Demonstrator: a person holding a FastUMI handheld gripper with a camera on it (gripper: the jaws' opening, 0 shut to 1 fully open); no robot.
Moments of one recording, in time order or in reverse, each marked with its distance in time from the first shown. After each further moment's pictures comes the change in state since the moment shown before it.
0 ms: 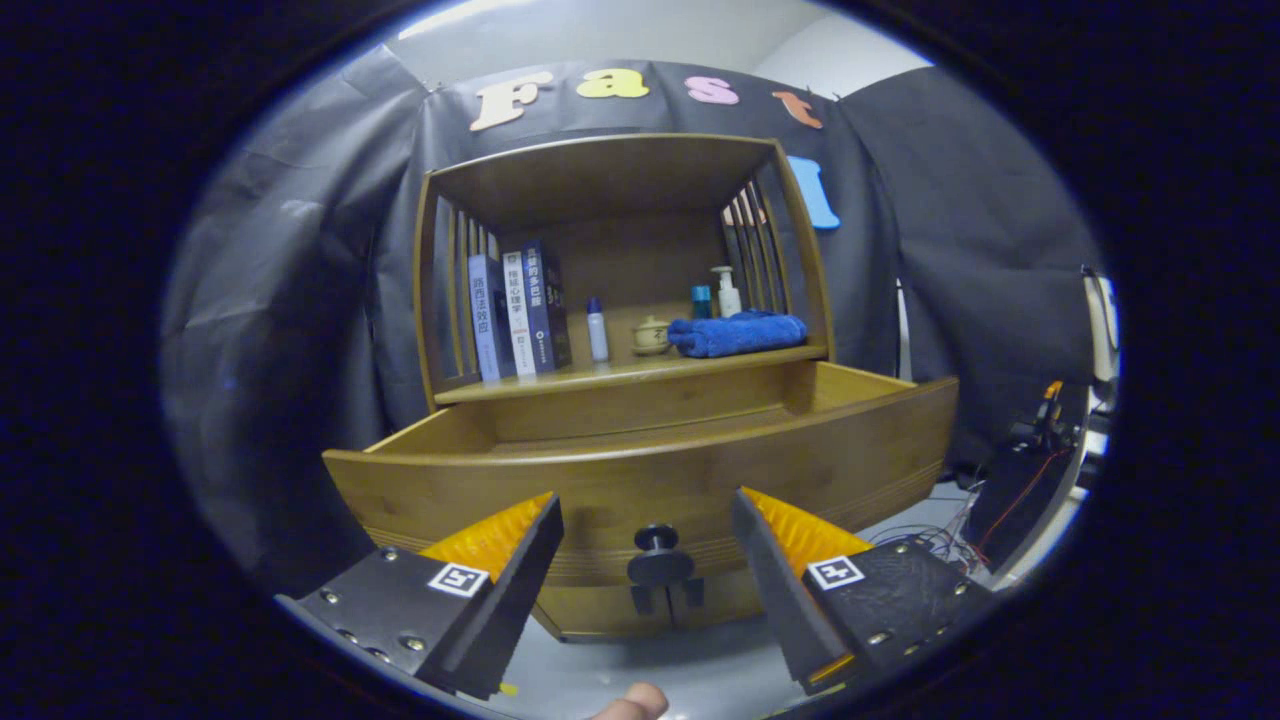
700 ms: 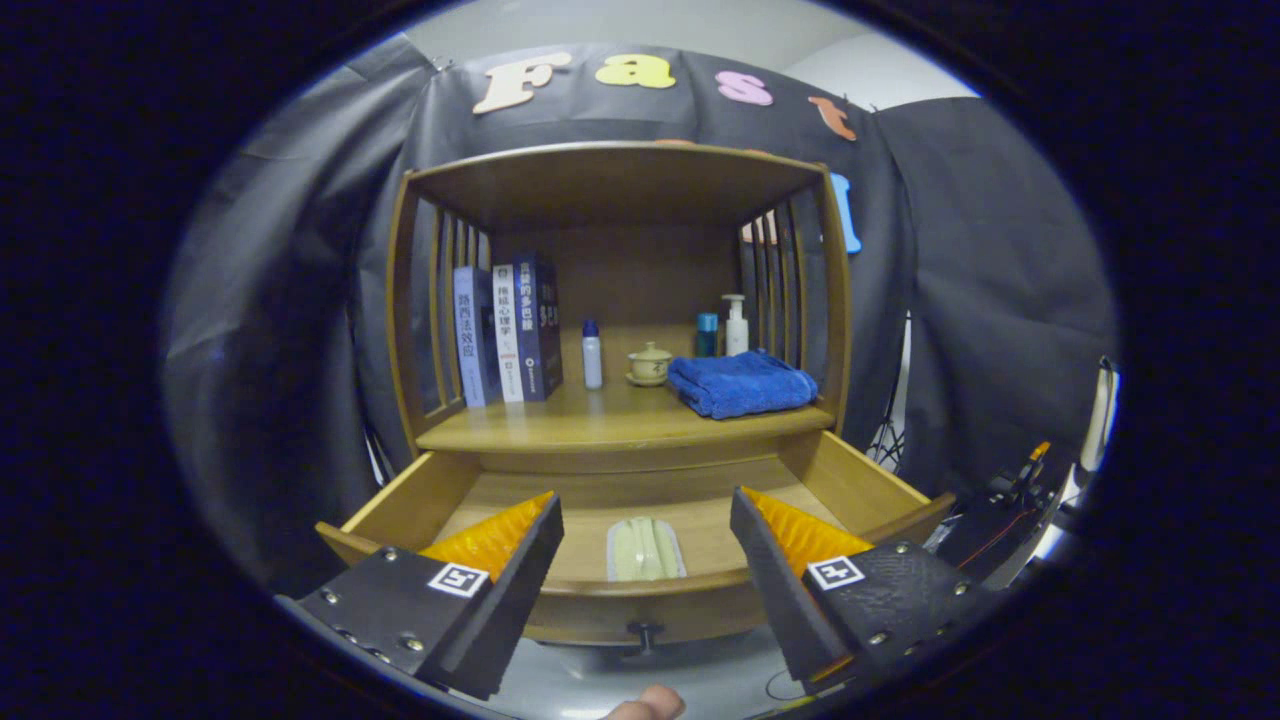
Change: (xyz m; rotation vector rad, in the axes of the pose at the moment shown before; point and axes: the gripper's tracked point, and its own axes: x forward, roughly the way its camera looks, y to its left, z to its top) arm 0.066 0.007 0.084 -0.098 0.101 -0.025
